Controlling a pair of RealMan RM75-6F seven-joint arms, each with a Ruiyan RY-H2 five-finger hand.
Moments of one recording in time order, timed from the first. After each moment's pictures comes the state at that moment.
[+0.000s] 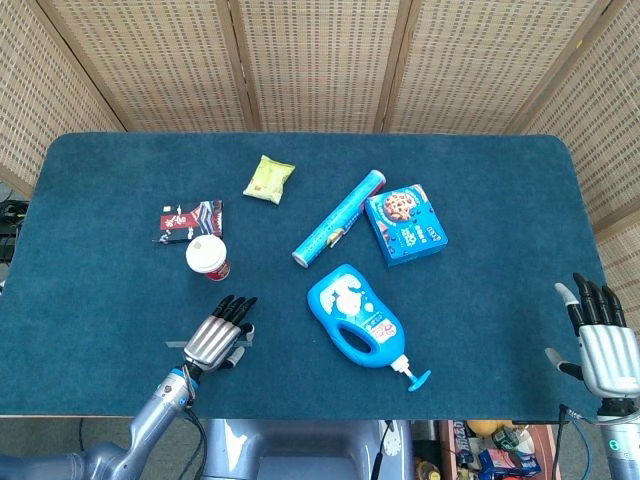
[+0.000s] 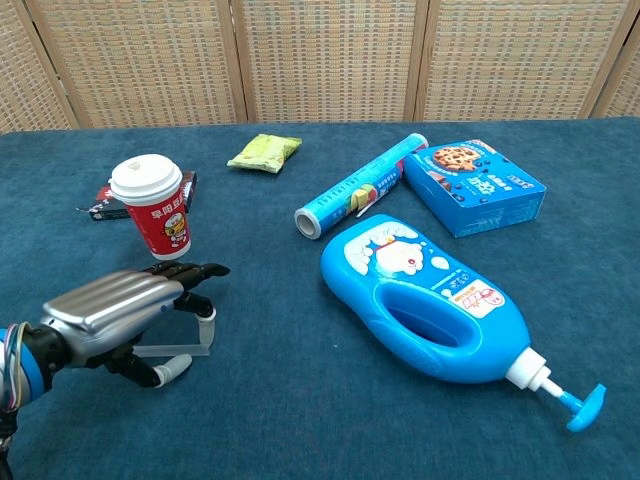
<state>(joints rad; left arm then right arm) -0.51 -1.72 0.01 -1.41 1.36 1.04 0.40 0.08 -1.17 0.09 -1.51 -1.49 1.50 -0.07</state>
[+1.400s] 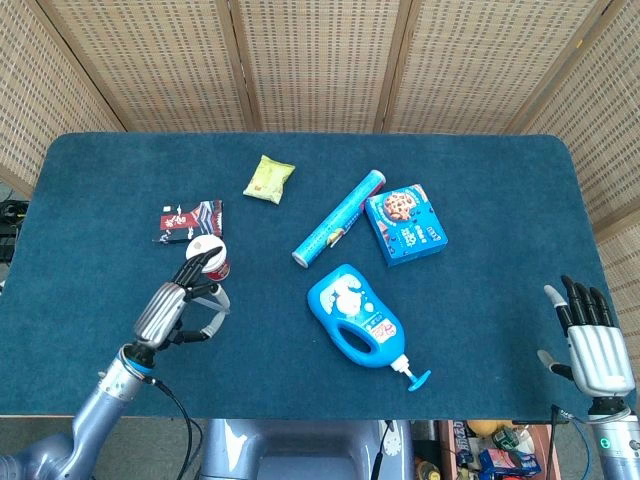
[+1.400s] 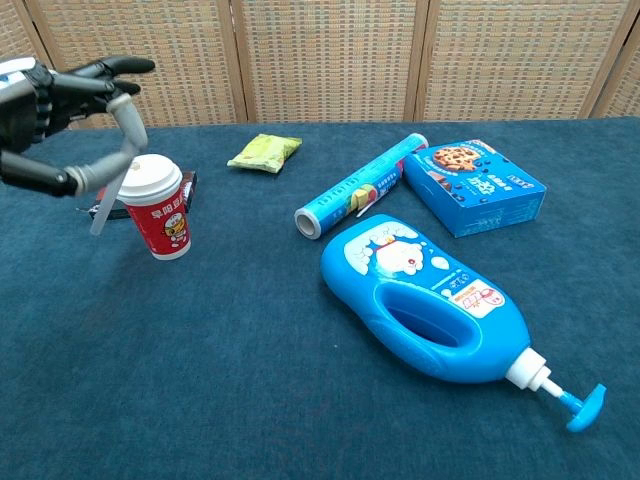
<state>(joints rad) -0.47 -1.39 -0.08 -1.68 1.57 1.31 -0.42 0.10 -1.19 0.08 -1.51 -1.49 1.47 -0.11</state>
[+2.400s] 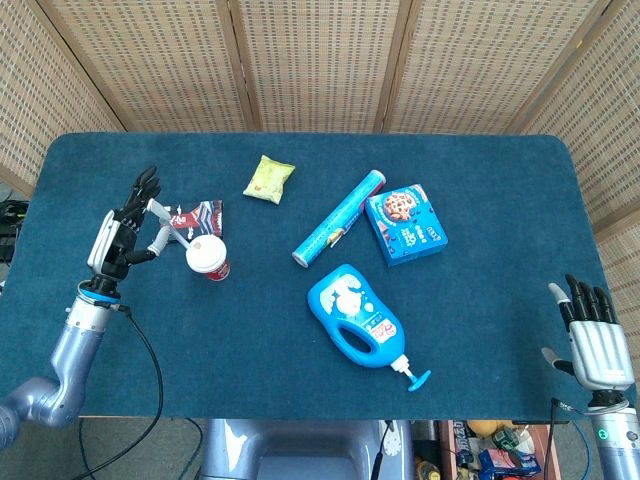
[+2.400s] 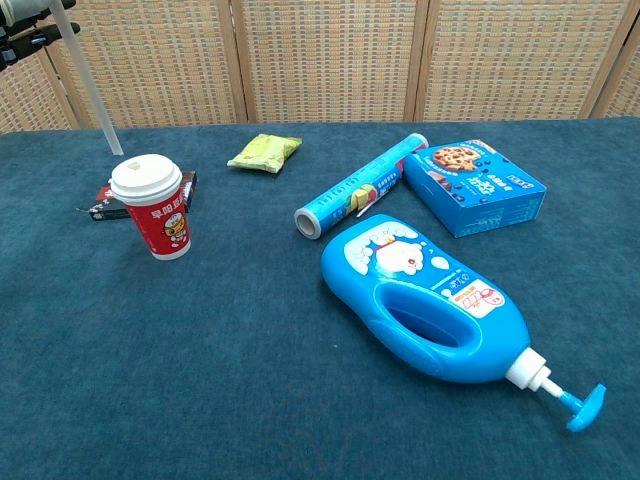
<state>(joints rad) -0.56 -1.38 -0.27 -1.40 1.42 1.22 -1.24 0.11 -1.21 0.10 -1.47 -1.42 1.42 -0.12</state>
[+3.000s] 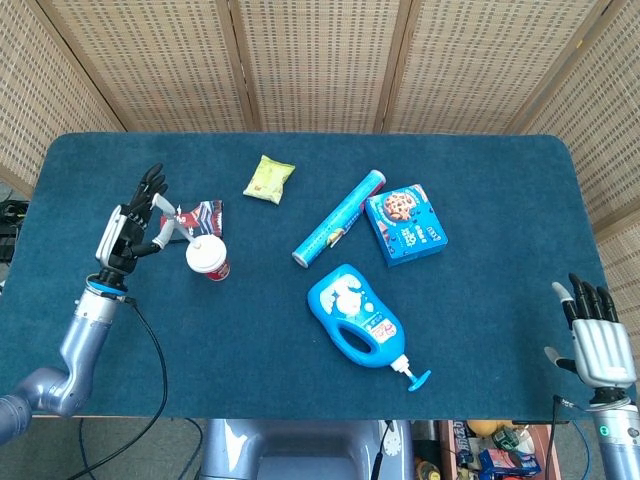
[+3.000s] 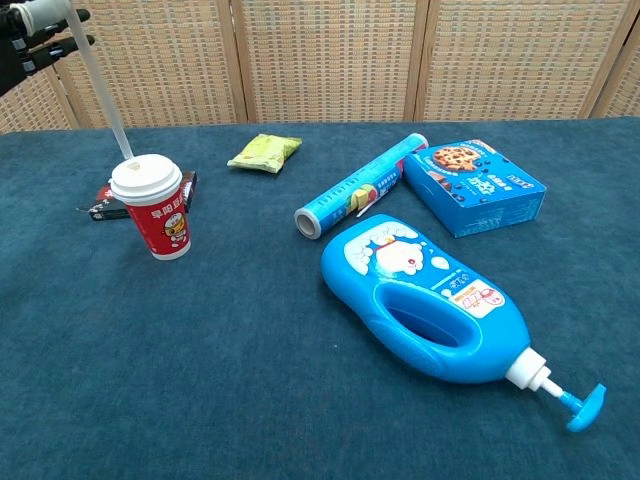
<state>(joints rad) -0.59 -1.42 -0.28 -1.31 1.42 1.19 -1.30 0.12 -1.22 0.10 -1.45 -1.40 1.39 -0.12</state>
